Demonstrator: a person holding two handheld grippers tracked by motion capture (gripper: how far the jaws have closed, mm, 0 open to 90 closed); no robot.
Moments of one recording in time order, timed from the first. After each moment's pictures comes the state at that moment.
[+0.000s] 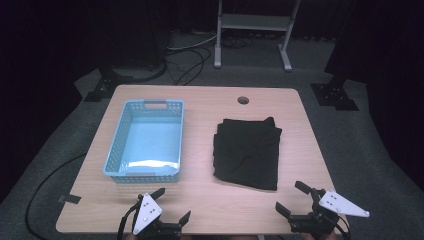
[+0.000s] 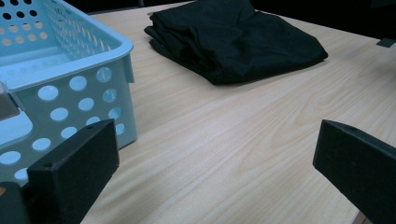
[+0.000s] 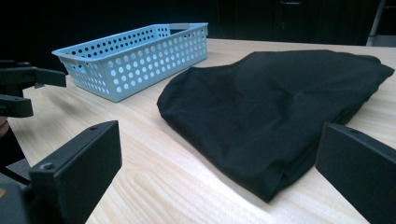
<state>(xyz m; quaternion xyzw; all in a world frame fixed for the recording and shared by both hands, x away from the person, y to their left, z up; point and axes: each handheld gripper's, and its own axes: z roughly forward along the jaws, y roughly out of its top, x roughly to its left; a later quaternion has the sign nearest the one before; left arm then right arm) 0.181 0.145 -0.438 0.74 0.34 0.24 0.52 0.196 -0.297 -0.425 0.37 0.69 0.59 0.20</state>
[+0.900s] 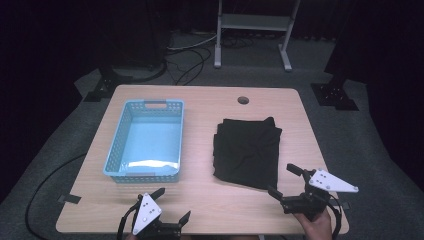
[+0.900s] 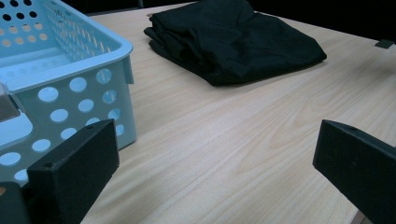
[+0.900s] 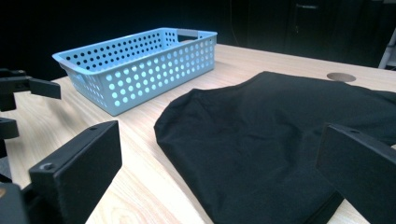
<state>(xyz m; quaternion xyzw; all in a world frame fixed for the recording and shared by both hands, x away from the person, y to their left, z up) 0.181 0.145 -0.437 0.74 0.34 0.24 0.52 0.235 -0.280 -0.398 0.33 0.72 0.58 0.20</state>
